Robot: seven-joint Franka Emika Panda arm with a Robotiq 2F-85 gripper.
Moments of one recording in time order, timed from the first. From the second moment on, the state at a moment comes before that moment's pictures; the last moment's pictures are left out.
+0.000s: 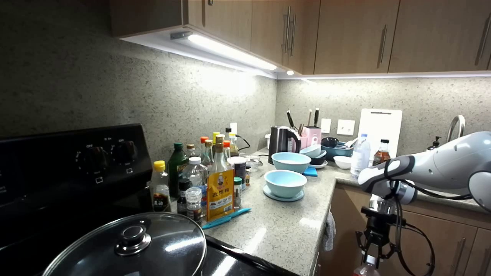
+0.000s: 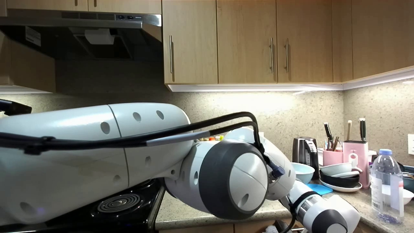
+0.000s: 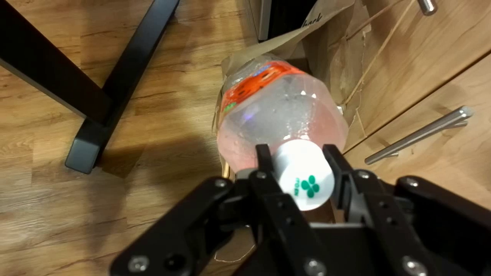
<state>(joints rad) -0.53 1.40 -0.17 -0.86 0.54 1.66 0.44</state>
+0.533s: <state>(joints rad) -0.52 1.41 -0.17 -0.86 0.54 1.67 0.44</state>
